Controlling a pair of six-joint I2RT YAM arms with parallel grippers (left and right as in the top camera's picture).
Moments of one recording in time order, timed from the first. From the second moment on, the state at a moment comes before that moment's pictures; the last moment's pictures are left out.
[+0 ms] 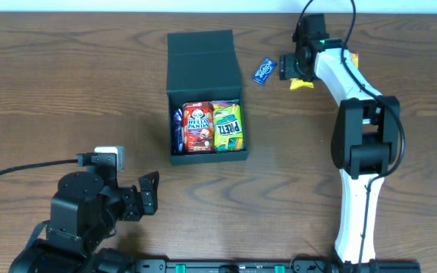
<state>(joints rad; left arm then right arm) -0.30 0.59 0.92 -1.07 0.05 -0.34 0.11 2.42 1.93 -0.69 0.03 0.12</state>
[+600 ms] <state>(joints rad) -0.30 0.59 0.92 -1.07 0.05 -0.34 0.11 2.41 1.94 -0.70 0.03 0.15</state>
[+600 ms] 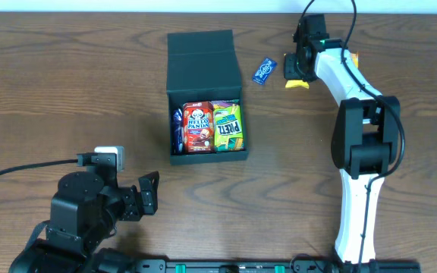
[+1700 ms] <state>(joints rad) -0.30 0.59 0.92 -1.07 0.05 -0.34 0.42 2.05 1.94 -1.06 -0.16 0.27</state>
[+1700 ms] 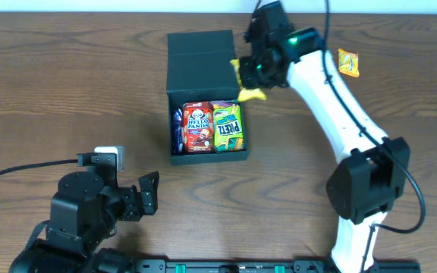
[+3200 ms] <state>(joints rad) -0.30 0.59 0.92 -1.07 0.05 -0.34 0.64 2.10 1.67 -0.84 0.00 0.54</state>
